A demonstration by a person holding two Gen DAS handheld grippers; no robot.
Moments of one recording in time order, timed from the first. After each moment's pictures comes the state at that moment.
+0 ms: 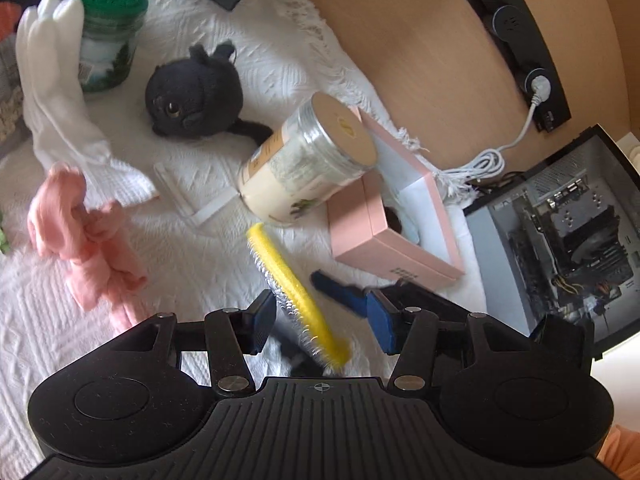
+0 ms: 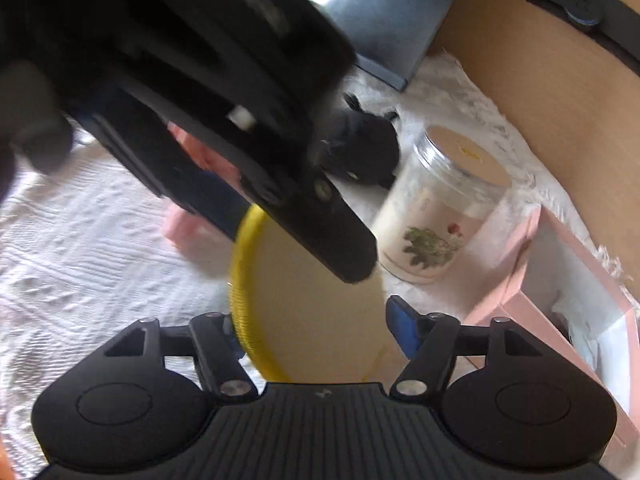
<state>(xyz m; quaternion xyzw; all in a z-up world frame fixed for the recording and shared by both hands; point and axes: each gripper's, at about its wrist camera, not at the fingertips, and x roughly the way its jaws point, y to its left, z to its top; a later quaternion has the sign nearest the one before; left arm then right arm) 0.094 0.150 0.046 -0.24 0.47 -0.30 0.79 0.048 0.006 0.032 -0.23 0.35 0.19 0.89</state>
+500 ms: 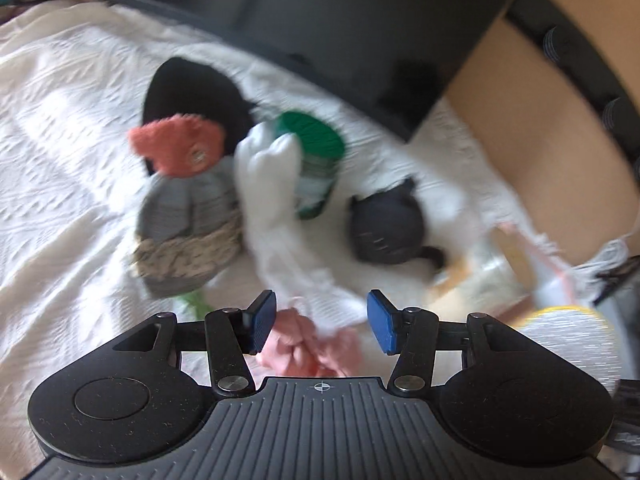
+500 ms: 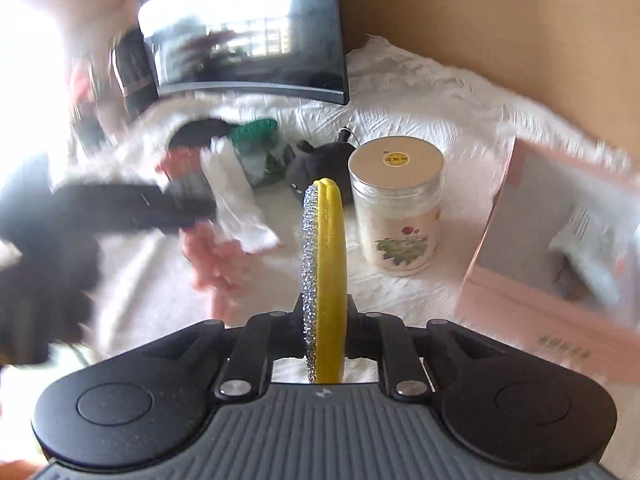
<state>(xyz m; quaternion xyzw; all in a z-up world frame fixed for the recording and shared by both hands) 0.101 0.226 0.053 -0.19 0.41 -0.08 0.89 0.072 -0.069 0.101 0.04 0.42 0.23 0.88</state>
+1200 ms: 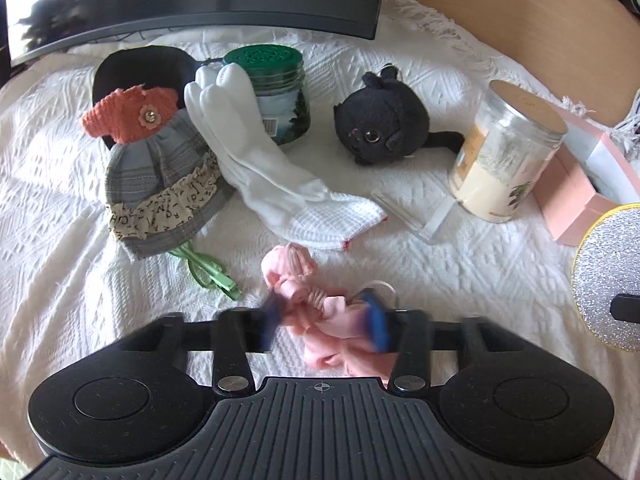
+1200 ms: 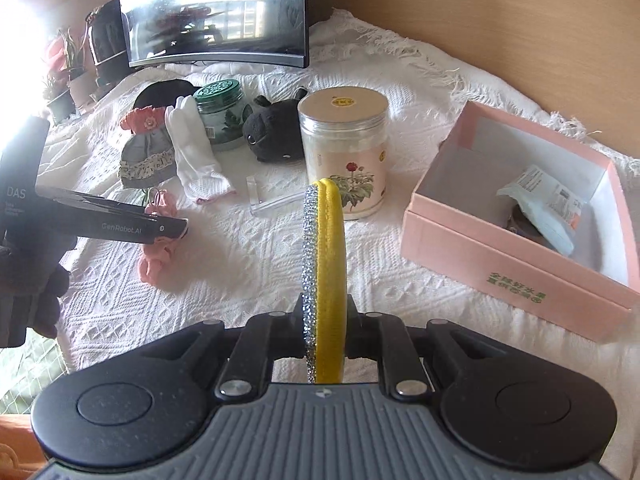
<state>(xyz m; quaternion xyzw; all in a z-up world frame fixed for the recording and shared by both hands) 0.079 0.172 0.029 -0.01 0.45 -0.09 0.89 0.037 -0.087 0.078 -0.03 0.43 0.17 0.89</state>
